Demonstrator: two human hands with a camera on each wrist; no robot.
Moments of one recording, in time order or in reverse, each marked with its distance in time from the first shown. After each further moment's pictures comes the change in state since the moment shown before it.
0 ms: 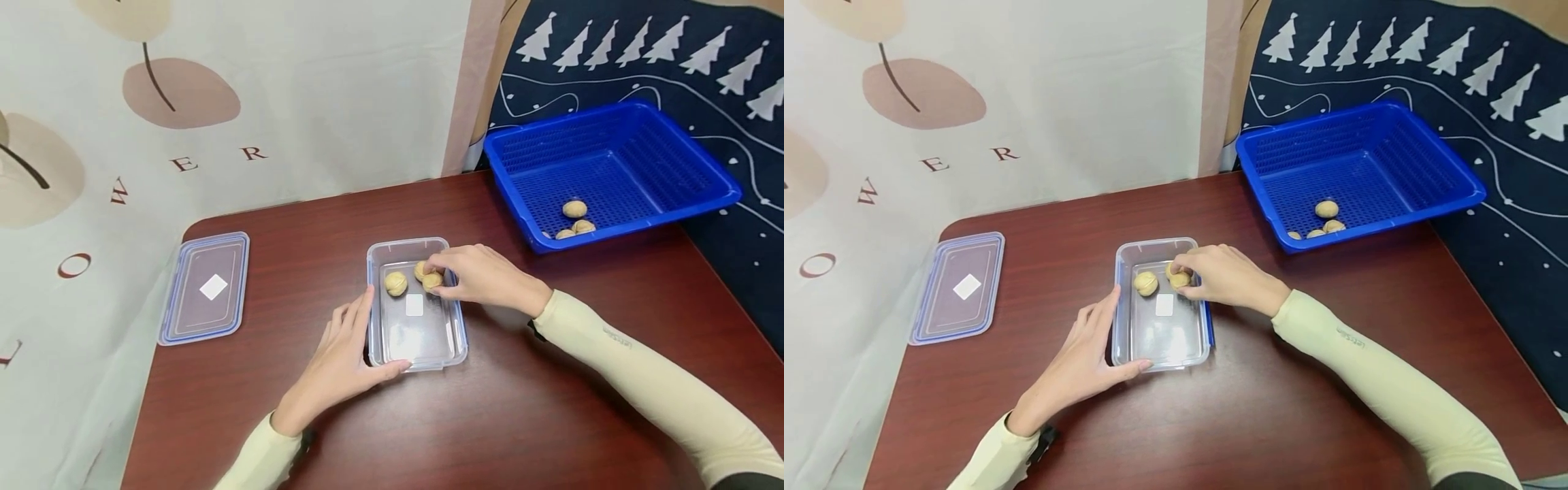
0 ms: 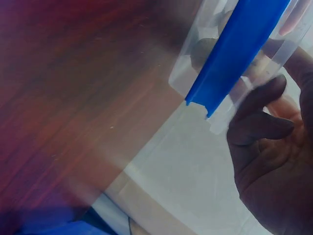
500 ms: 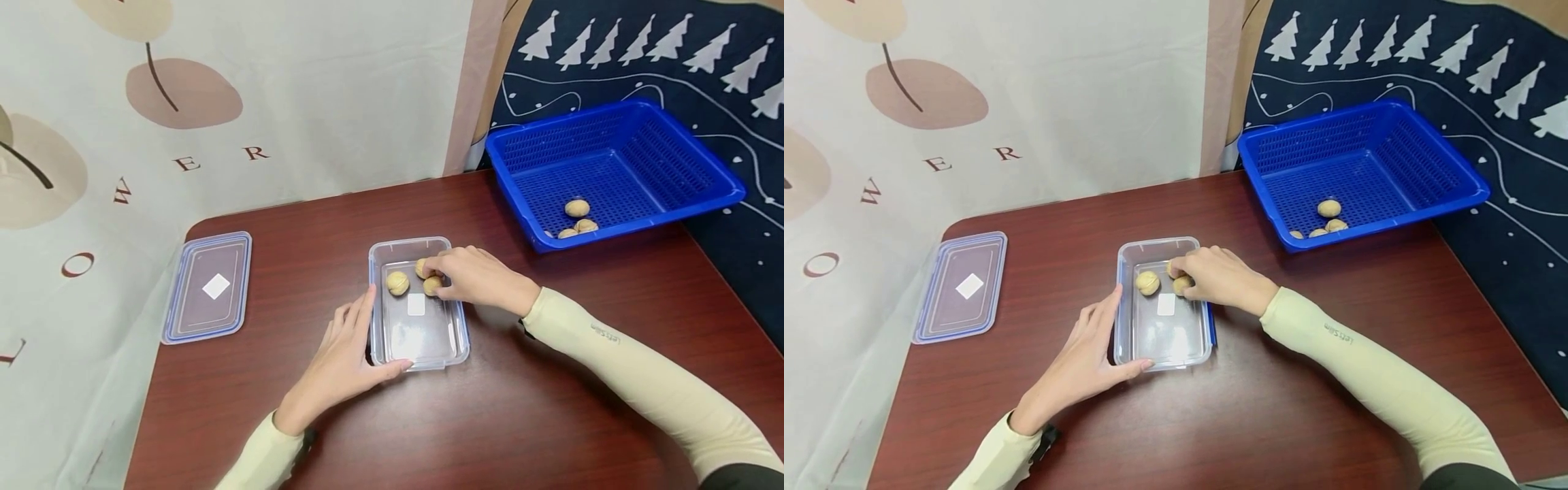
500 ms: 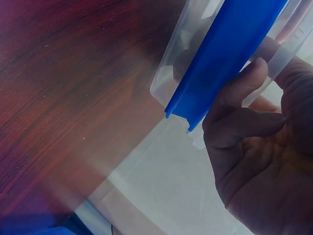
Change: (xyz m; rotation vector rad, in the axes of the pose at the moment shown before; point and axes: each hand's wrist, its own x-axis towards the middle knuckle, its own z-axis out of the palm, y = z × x) left_hand 0.000 -0.002 0.001 0.006 -0.004 0.001; right_hand 0.014 -0.011 0.002 -0.079 -0.098 0.058
